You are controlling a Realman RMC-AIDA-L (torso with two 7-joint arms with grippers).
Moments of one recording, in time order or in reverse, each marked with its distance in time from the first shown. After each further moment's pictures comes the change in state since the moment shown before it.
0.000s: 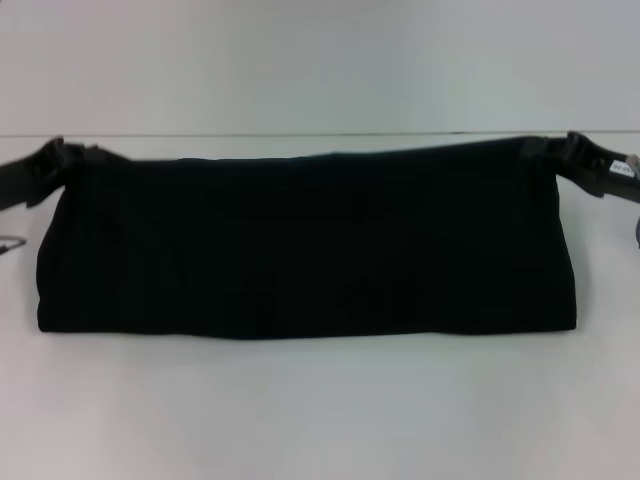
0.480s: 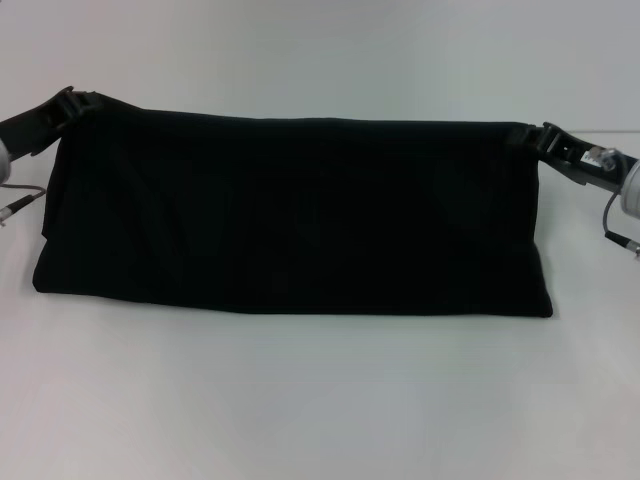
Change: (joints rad) left arm -0.087 -0.045 0.002 -0.009 -0.107 -0.232 0.146; right arm 0.043 0.071 -0.003 0.001 0.053 0.196 -0.117
